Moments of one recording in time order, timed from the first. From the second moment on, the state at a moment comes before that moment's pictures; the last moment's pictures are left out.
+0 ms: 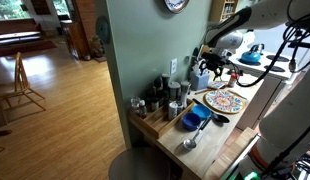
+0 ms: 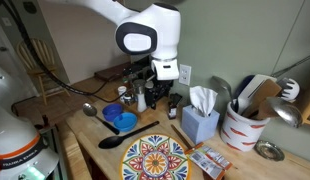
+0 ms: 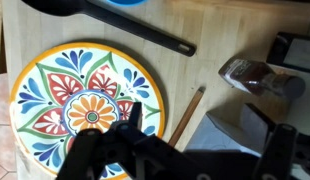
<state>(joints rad) -0.28 -0.02 -0.22 -2.23 0.18 2.19 0.71</state>
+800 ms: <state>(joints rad) -0.28 0.15 -0.26 -2.06 0.18 2.19 1.06</state>
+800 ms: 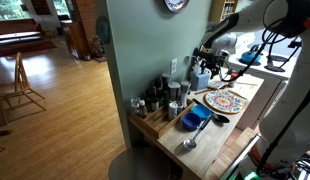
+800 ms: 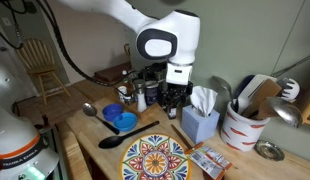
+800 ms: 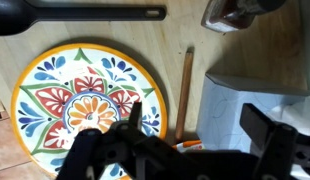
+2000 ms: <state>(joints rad) -0.29 0.42 -0.29 -1.82 0.20 2.24 1.06</state>
